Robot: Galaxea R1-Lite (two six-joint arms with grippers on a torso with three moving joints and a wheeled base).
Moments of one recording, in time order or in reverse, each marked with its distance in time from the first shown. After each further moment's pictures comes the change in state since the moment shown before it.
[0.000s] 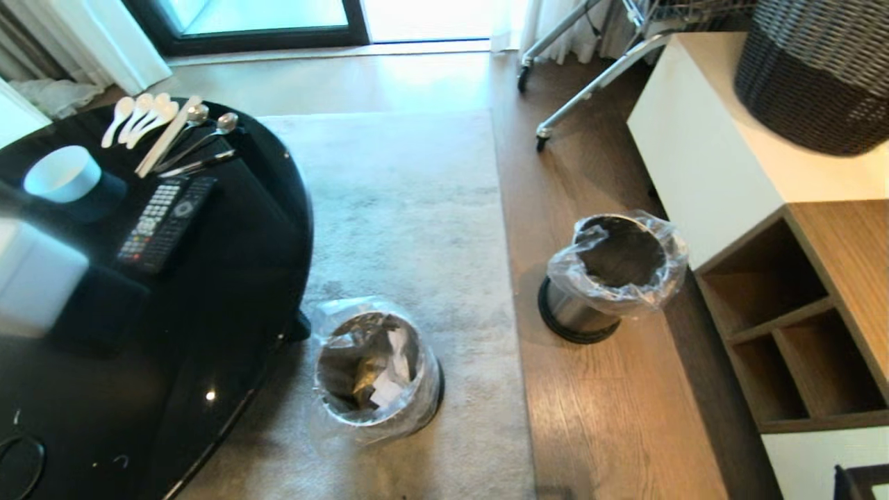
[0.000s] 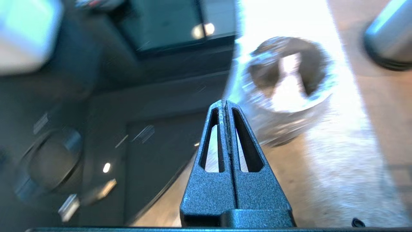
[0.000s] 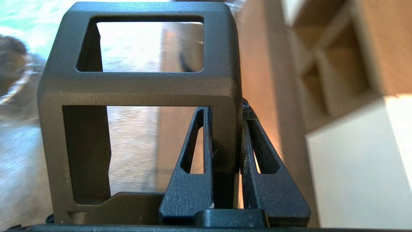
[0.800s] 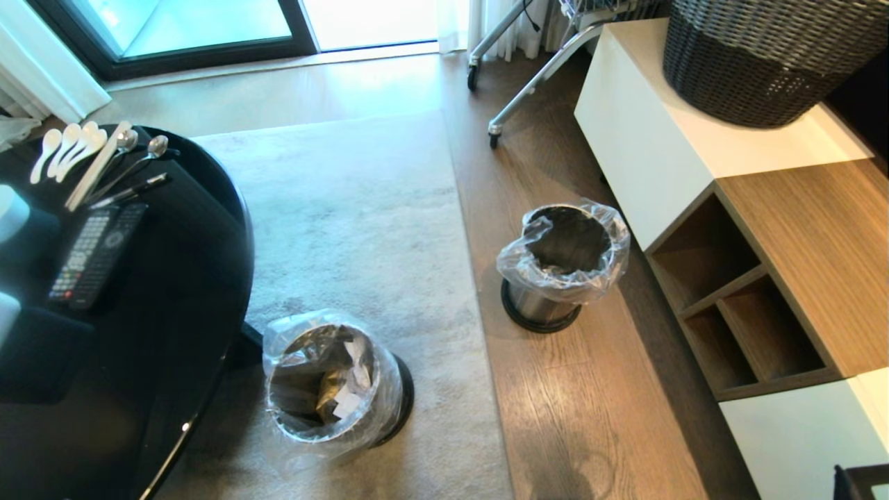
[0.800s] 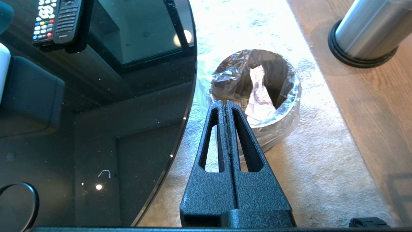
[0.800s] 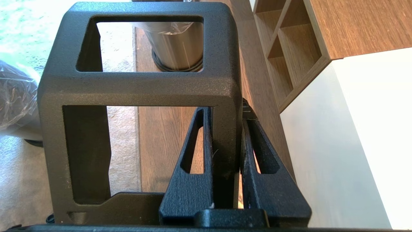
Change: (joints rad) left arm 0.000 0.000 0.000 0.001 0.000 -0.001; right arm 0.000 0.000 -0.001 0.000 0.000 0.000
